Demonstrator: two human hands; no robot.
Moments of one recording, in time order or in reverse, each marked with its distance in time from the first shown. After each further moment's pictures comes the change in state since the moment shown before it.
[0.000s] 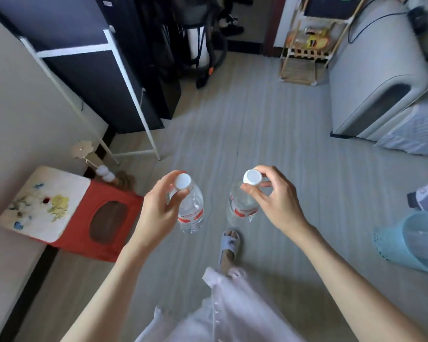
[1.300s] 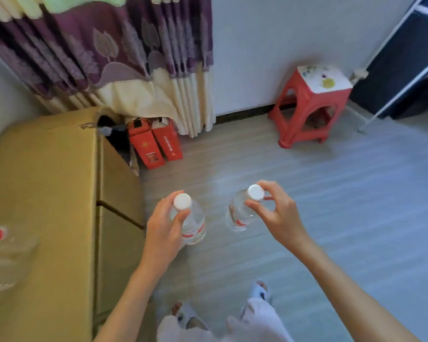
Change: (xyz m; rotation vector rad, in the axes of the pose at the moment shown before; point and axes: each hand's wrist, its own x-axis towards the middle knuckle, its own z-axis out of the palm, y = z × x) left_hand -1.037 0.040 -0.024 0.042 1.055 -0.580; right_hand -0.825 -0.200 0.056 0.237 -0.933 -0.579
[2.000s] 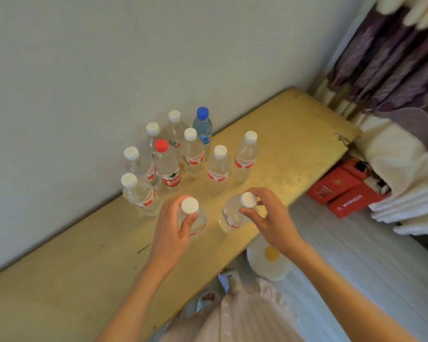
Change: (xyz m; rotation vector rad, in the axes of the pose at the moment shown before) left_hand -0.174 -0.152 -0.270 0.180 0.937 -0.526; right_hand -0.020 -0.207 0.405 0.046 -1.078 -0.720
